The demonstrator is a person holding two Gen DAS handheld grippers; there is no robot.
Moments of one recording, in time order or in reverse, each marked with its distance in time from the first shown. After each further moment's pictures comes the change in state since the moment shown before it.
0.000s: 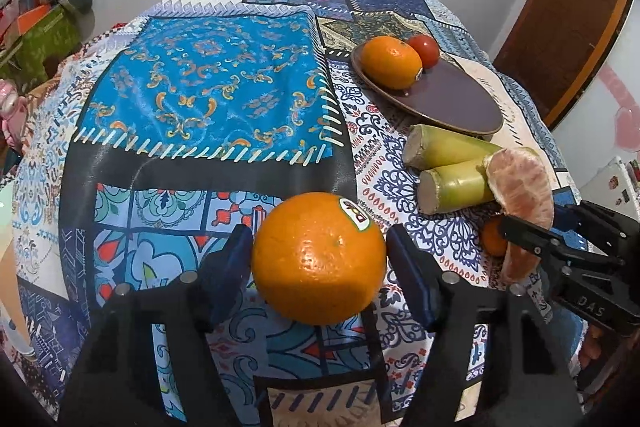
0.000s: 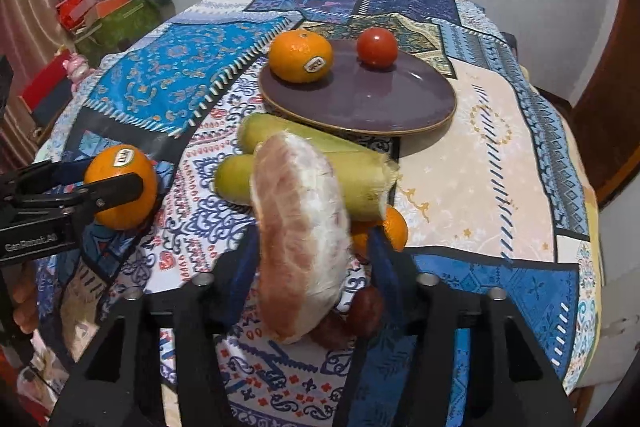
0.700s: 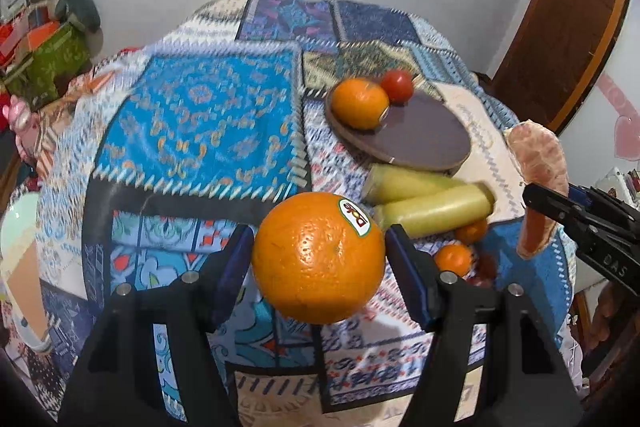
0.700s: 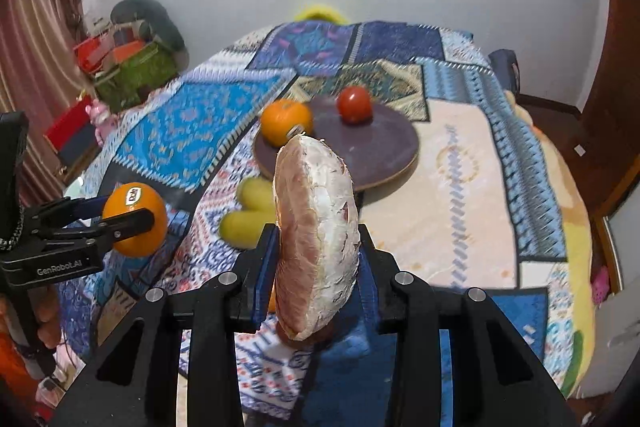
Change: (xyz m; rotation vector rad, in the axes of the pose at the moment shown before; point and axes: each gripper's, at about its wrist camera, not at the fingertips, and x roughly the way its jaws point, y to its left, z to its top) left arm -0.044 -0.040 0.026 0.003 -0.069 0.023; right arm -0.053 -0.043 0.017 0.055 -0.146 0.056
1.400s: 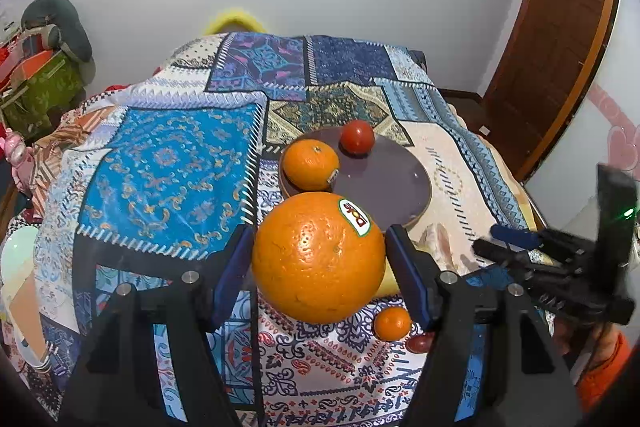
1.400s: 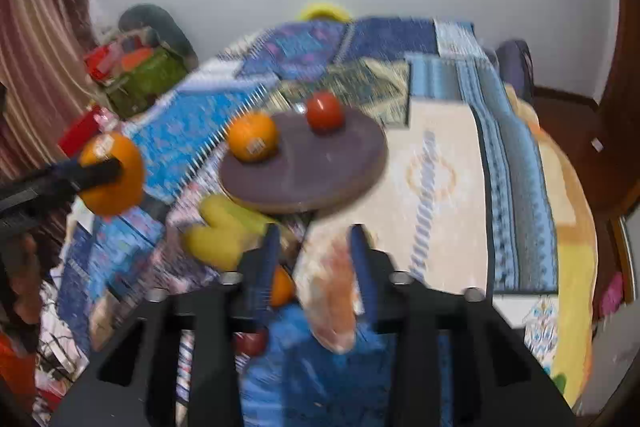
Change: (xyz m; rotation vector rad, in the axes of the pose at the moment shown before) left arm -0.006 -0.048 0.043 0.019 -0.072 -0.015; right arm 0.015 -0.062 0.005 0.020 0.044 0.083
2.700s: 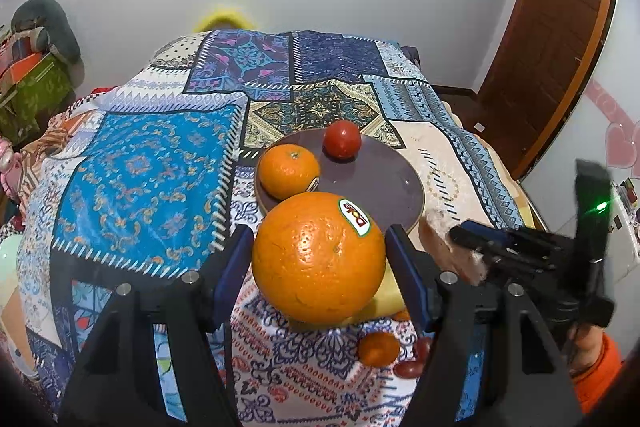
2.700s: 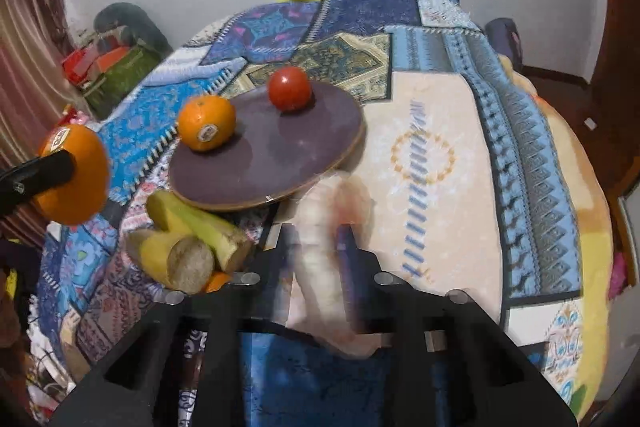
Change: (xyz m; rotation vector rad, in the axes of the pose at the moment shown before) left arm 0.033 -0.016 0.012 0.020 0.005 -0.021; right arm 0.035 -0.023 0.007 0.044 0.016 -0.044
